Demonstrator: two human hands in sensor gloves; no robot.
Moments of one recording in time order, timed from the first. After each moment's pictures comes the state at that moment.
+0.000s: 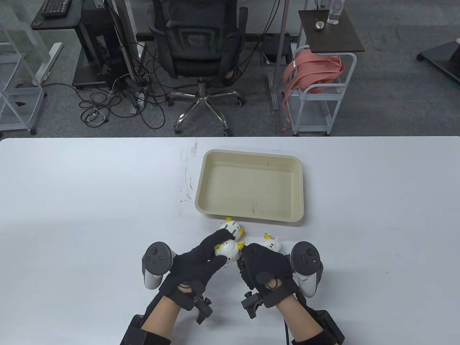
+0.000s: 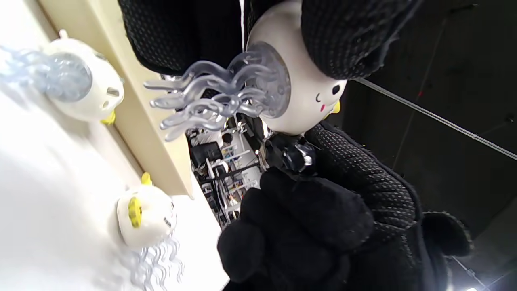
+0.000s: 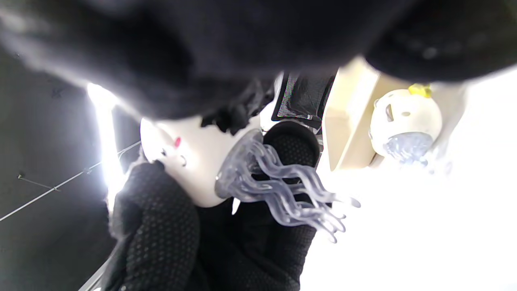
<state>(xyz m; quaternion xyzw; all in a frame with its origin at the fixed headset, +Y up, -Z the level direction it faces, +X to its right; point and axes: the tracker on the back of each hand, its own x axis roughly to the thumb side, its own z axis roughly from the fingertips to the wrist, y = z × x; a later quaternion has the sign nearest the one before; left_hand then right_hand) -0.150 -0.729 -0.268 -0.02 -0.28 0.59 0.76 0.099 -0.724 -0.267 0.09 0.01 0.76 0.64</state>
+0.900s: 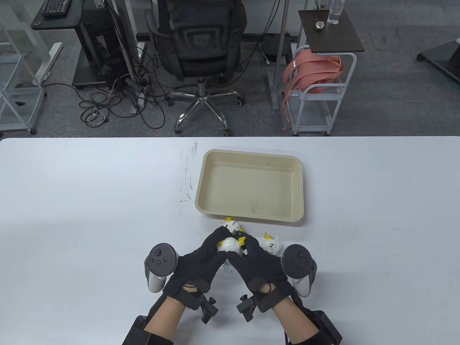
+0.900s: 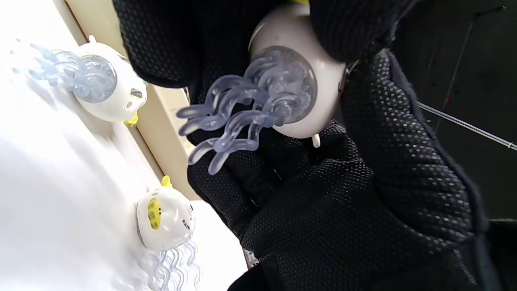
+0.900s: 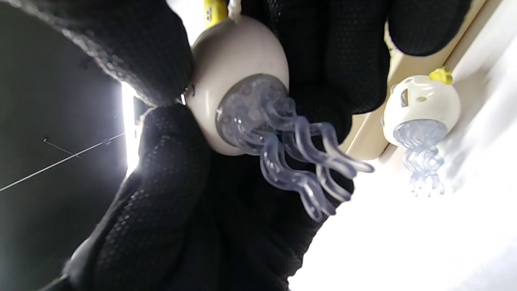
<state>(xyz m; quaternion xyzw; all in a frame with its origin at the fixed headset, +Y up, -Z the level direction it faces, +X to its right) -0.145 -0.738 -0.267 -0.03 -0.23 0.60 0.76 0.083 -0.723 -0.263 0.14 0.00 0.78 0.61</state>
